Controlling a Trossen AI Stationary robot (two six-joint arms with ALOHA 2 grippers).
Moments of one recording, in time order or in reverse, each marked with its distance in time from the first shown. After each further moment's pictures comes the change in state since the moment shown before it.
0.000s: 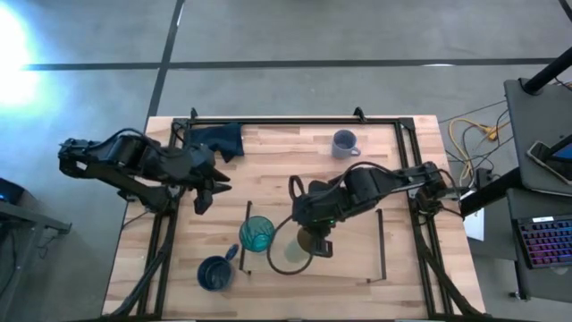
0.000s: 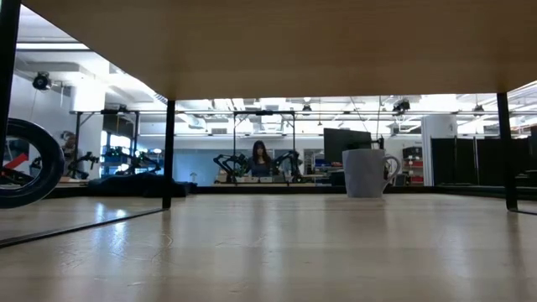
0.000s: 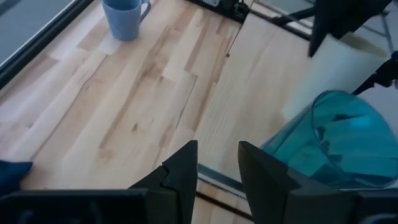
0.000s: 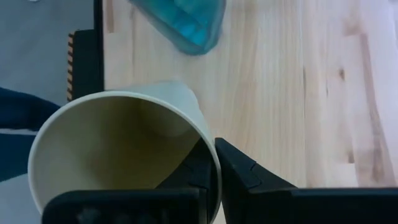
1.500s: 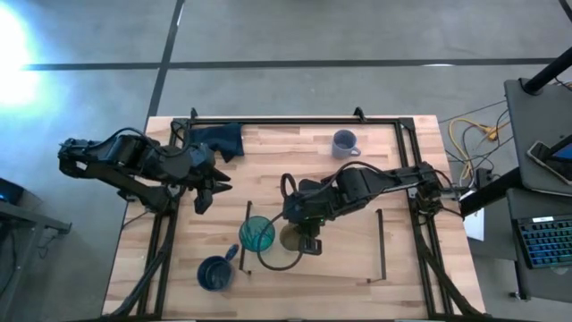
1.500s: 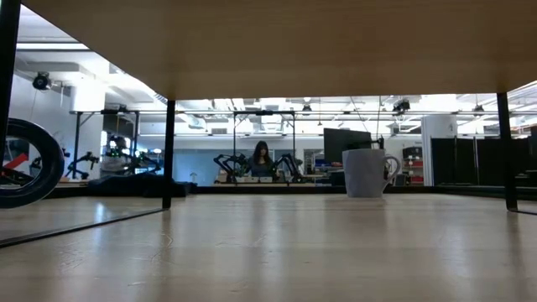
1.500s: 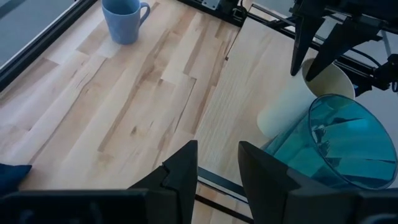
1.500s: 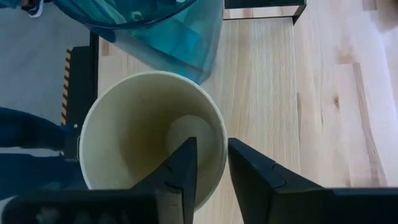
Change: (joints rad) left arm 0.000 0.001 0.001 0.008 -0.002 0.003; right arm -0.024 0.022 -0.014 0.102 0.025 -0.042
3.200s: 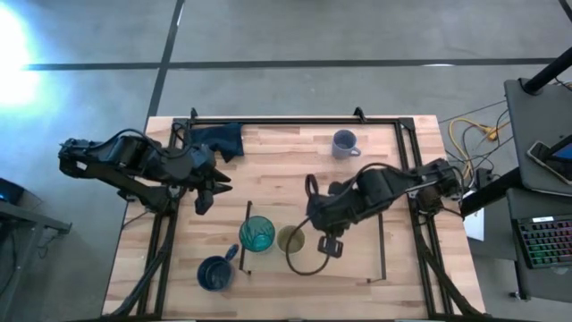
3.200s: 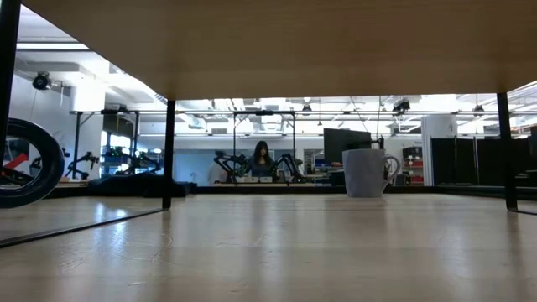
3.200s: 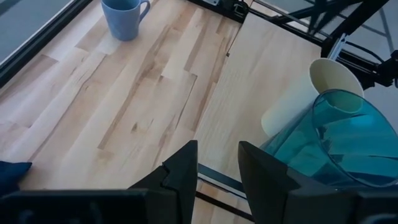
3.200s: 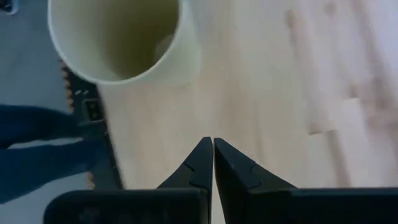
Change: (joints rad) left arm 0.000 0.000 -0.012 0.000 0.003 0.000; right arm 0.056 -0.126 -0.121 -0.158 -0.009 0.279
